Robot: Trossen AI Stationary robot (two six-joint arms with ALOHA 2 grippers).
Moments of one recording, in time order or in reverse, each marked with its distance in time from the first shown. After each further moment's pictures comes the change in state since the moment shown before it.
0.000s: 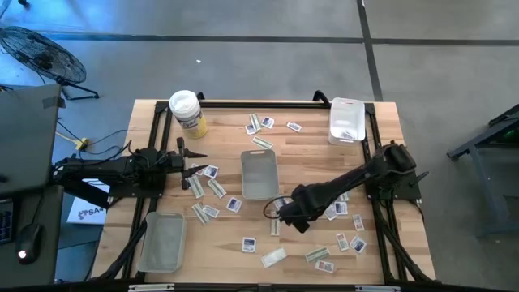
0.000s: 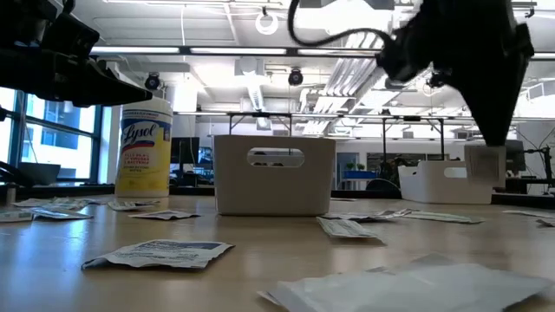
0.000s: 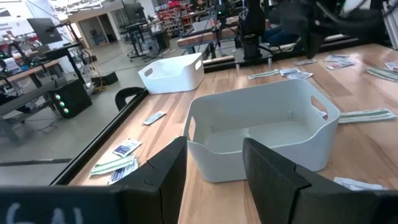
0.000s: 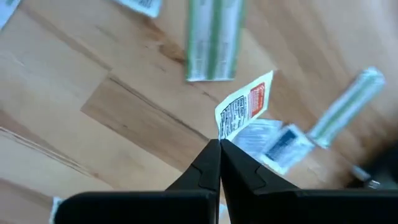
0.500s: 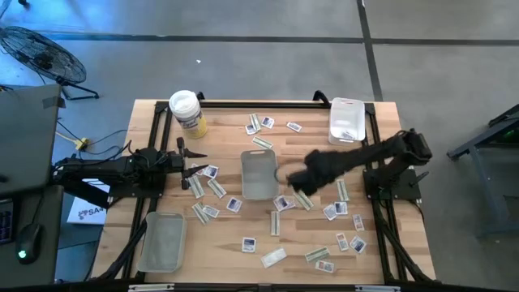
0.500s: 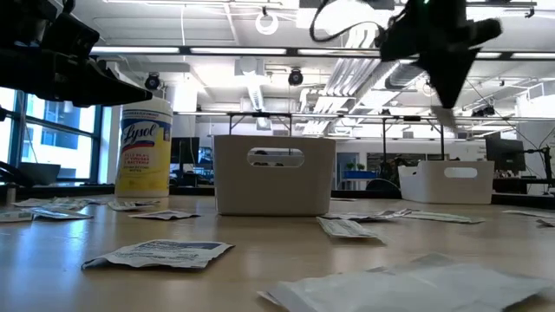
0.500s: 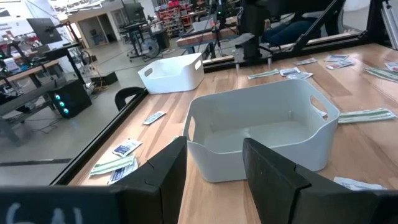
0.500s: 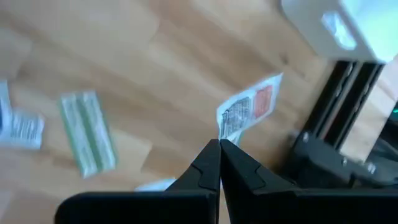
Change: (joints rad) left arm 0.000 0.000 0.000 0.000 0.000 0.000; right arm -0.233 -0.190 -0.011 -0.247 0.265 0.016
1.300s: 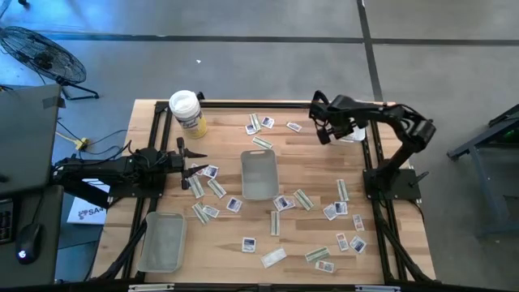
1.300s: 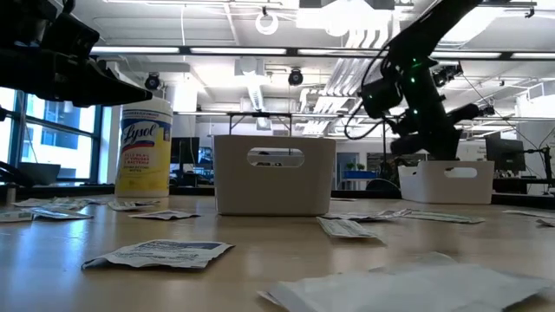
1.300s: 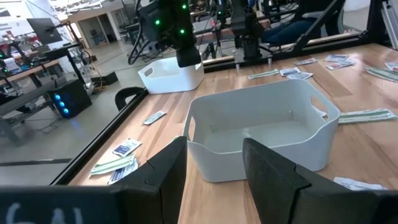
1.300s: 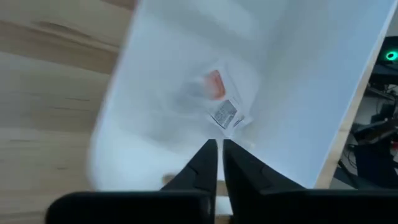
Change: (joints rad) left arm 0.000 0.000 0.000 0.000 0.000 0.000; right arm -0.837 -0.021 -0.346 0.367 0.150 -0.573
